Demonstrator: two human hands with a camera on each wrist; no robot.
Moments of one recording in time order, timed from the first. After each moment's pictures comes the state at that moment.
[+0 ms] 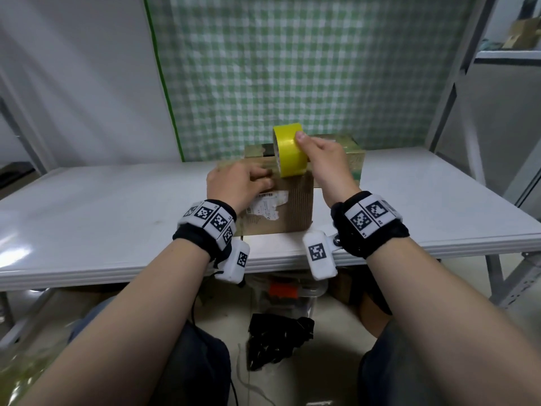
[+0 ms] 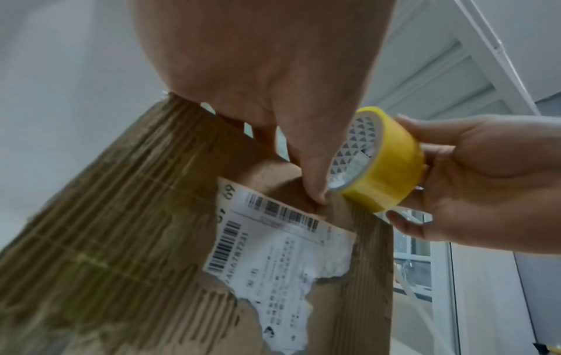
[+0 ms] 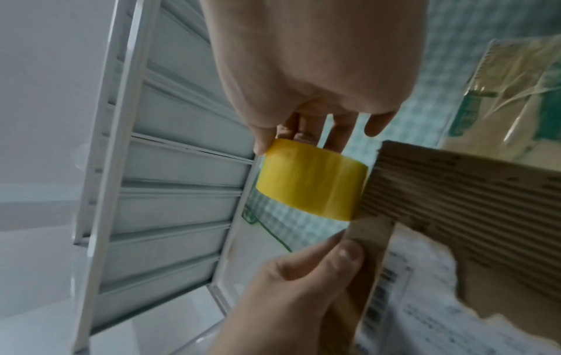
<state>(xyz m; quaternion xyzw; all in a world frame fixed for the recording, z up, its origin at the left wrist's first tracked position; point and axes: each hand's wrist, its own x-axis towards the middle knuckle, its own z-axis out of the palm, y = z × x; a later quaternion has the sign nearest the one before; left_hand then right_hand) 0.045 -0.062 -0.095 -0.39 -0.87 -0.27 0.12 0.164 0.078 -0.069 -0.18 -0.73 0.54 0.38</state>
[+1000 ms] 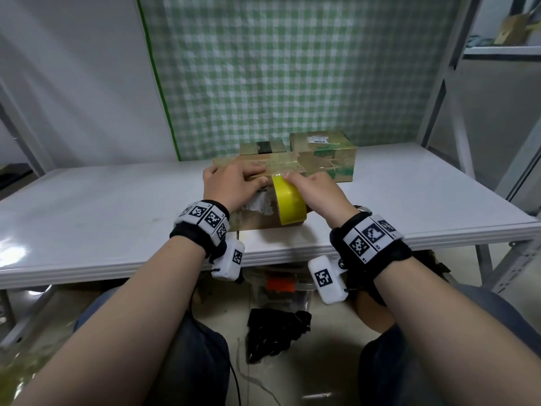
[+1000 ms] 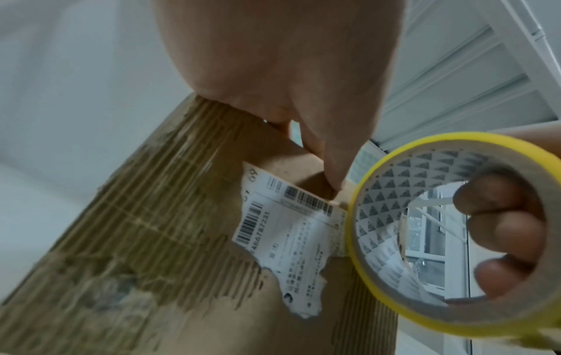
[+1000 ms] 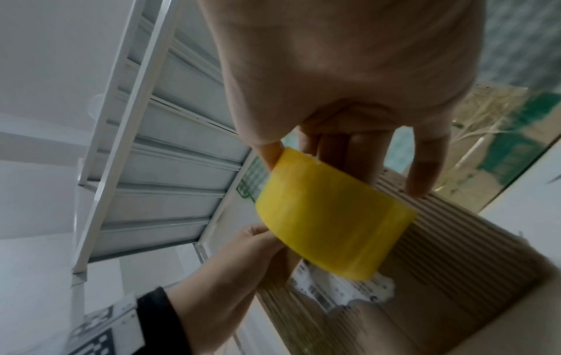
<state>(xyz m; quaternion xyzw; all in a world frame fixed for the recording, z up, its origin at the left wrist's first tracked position) 0.051 -0.065 -0.101 -0.40 -0.87 -0.28 0.11 0.203 0.054 -0.090 -0.28 -0.78 0.50 0.23</state>
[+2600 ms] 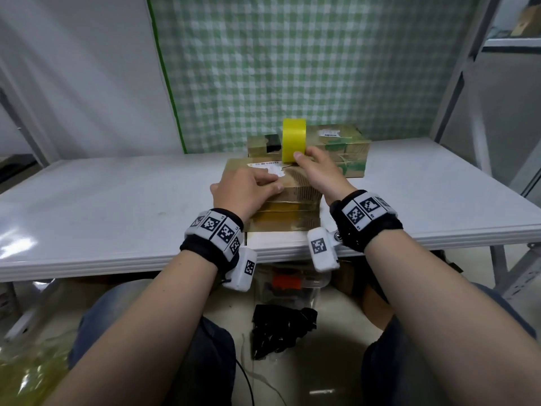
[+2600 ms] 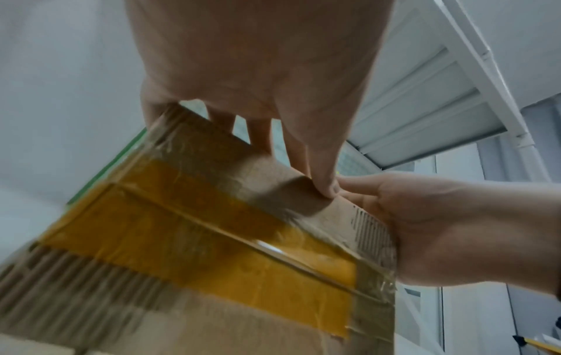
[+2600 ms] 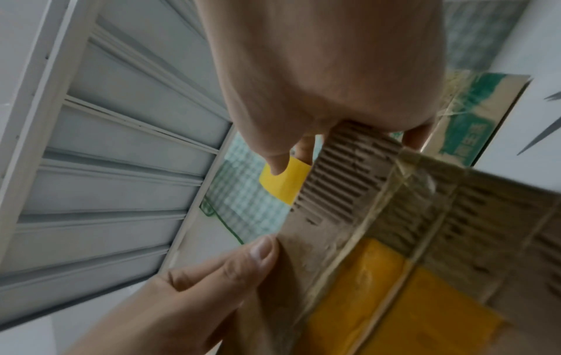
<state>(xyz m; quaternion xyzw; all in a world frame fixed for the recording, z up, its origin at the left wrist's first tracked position) 0.067 -0.072 -0.116 -0.34 -0.87 -0.35 0.06 0.146 0.087 -0.106 -0.27 -0.80 0.47 0.25</state>
